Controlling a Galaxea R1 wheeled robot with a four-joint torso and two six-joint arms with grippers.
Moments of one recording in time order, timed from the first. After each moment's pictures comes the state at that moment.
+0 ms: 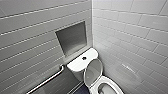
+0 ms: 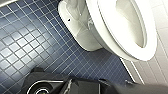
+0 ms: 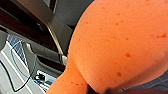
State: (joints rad) left arm 0.90 2.74 -2.15 -0.35 0.16 0.12; right arm -1.57 2.90 -2.56 0.19 0.14 -0.24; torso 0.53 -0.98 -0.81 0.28
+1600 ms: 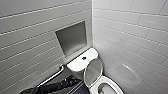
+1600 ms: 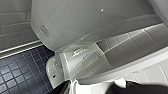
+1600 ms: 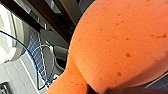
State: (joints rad) left arm 0.57 2.78 -2.21 -0.63 0.07 0.07; right arm -1.63 2.91 -2.50 -0.06 0.31 -0.07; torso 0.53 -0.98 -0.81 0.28
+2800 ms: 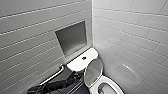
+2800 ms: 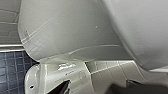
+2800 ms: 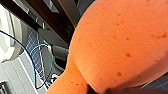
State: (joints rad) left arm 0.54 2.87 -2.25 -0.65 -0.10 -0.16; right arm -1.63 2.92 -2.51 -0.06 0.31 -0.07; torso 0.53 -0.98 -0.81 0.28
